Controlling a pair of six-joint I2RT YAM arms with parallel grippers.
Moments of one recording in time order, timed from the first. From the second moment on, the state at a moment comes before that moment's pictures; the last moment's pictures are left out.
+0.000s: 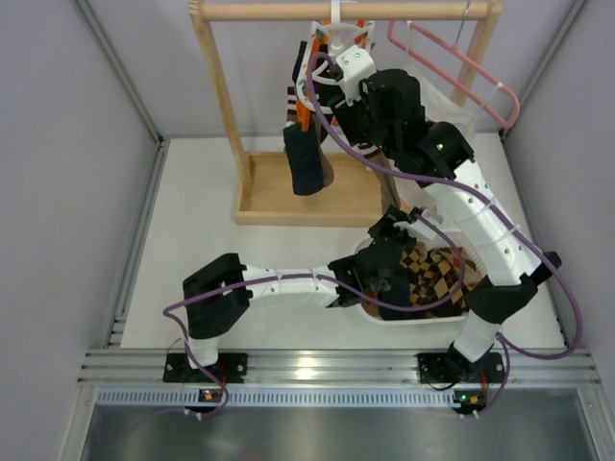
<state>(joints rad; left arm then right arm) -1.27 1.87 1.32 0.63 -0.88 0.49 0.74 1.72 2.23 -0.81 0.37 -0.26</state>
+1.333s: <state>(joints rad) -1.28 1.43 1.01 0.42 -0.56 0.03 0.74 1.27 1.79 -0.69 0.29 -0.12</state>
